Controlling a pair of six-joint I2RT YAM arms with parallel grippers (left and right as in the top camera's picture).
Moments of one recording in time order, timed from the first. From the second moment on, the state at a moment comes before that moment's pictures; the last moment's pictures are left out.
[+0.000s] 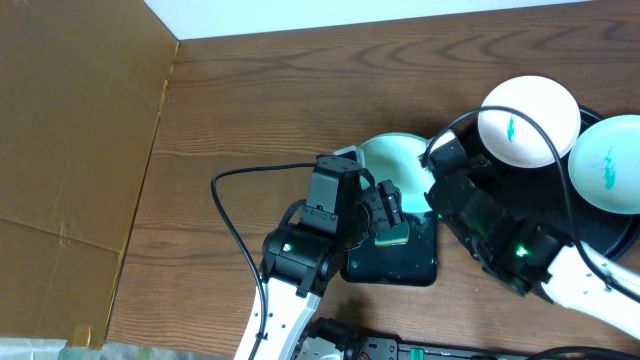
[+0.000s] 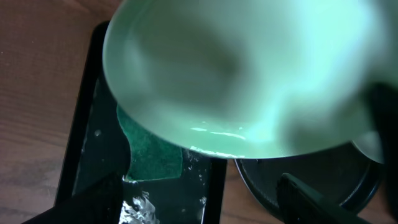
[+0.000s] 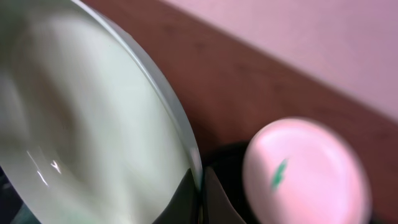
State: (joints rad) left arm -0.30 0.96 0.95 -0.91 0.05 -0.54; right arm 1.00 1.50 1.02 -0.08 0.57 0.09
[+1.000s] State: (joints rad) left arm -0.30 0.96 0.95 -0.91 0.05 -0.54; right arm 1.06 1.46 1.02 0.01 0.80 -0.14
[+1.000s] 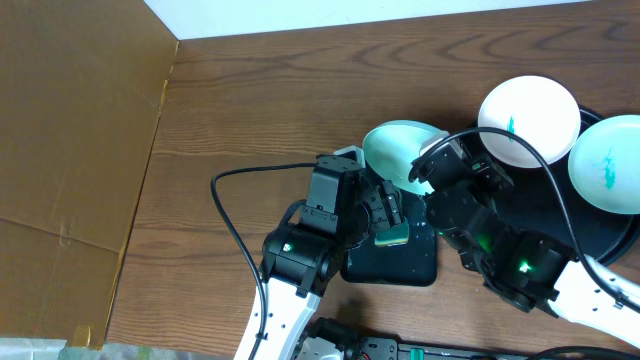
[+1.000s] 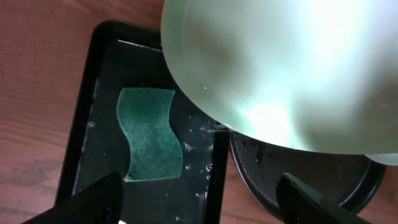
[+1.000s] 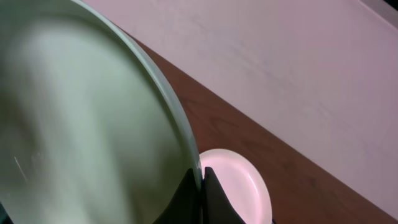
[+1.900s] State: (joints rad) left arm -0.30 0.96 0.95 -0.91 0.05 -0.54; right arm 1.07 1.46 1.02 0.01 0.80 -0.18
